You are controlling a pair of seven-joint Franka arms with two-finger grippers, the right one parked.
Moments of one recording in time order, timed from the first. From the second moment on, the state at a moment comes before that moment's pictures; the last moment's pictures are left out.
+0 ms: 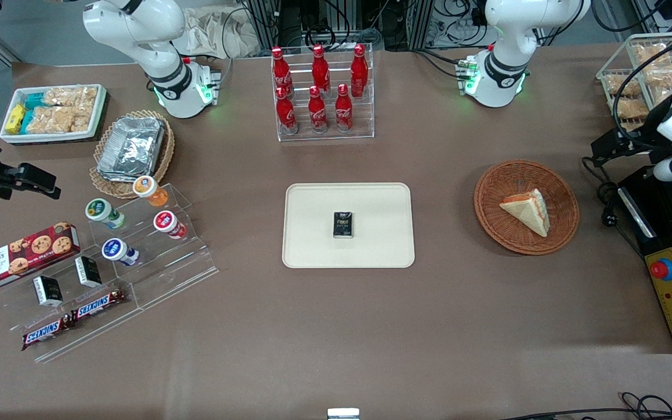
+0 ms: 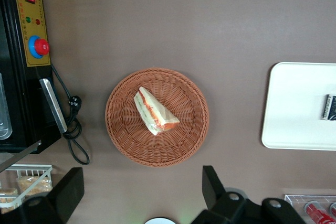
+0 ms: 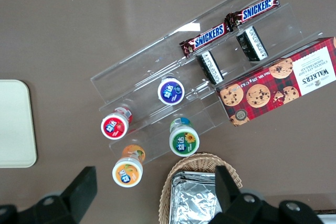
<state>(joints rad) 0.03 0.01 -0.09 -1.52 0.04 1.47 -0.08</state>
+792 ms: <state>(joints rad) 0.03 -0.01 -0.09 -1.70 0.03 1.64 -0.50</state>
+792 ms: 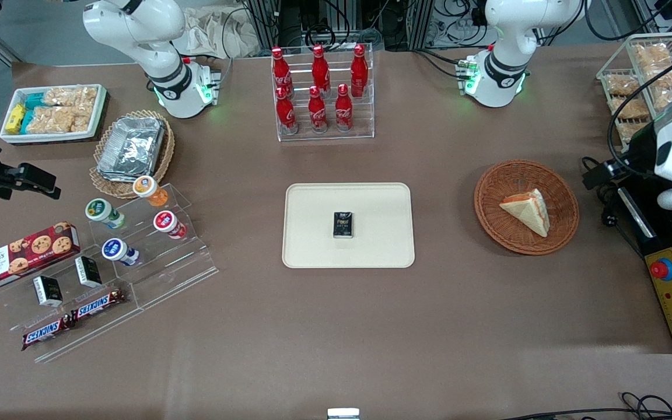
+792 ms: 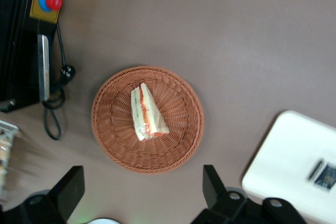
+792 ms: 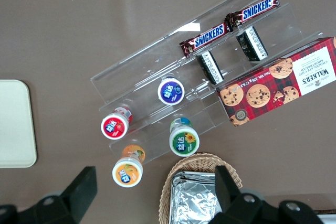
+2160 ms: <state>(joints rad) 0.05 0.01 -0.01 -2.53 0.02 2.53 -0.81</state>
